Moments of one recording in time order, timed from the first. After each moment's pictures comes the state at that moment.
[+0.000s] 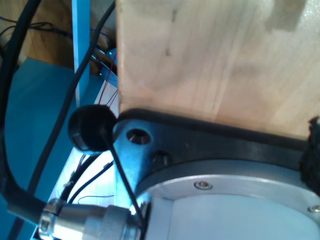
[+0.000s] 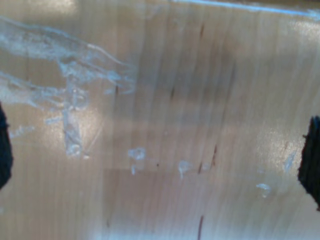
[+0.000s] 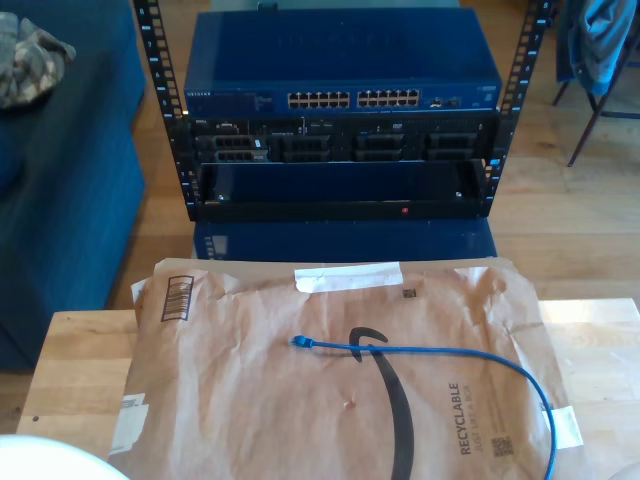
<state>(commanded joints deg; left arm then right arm) 96.4 -27.6 -7.3 10.5 63.2 -9.3 -79.4 -39.0 0.8 -1.8 46.4 9.0</state>
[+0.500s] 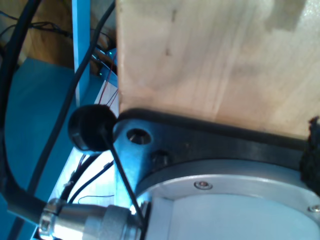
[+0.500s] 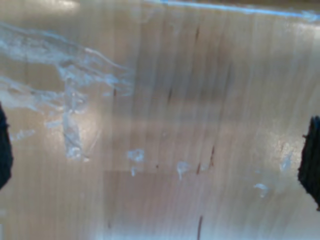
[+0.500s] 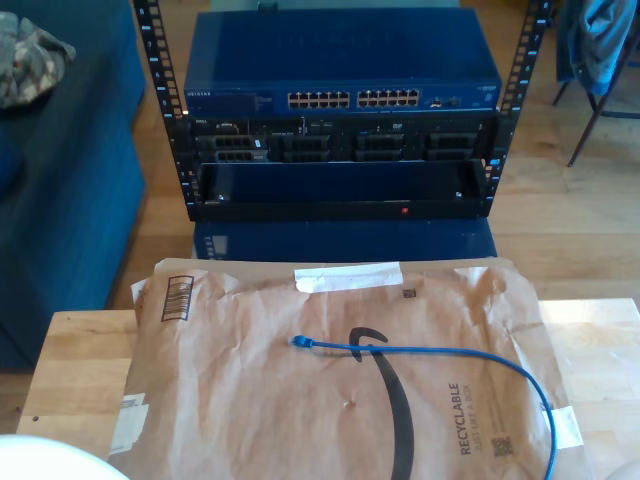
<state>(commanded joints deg) 96.2 -27.8 -7.7 10.5 63.8 -9.5 -79.8 -40.7 -1.2 -1.5 49.1 9.8</state>
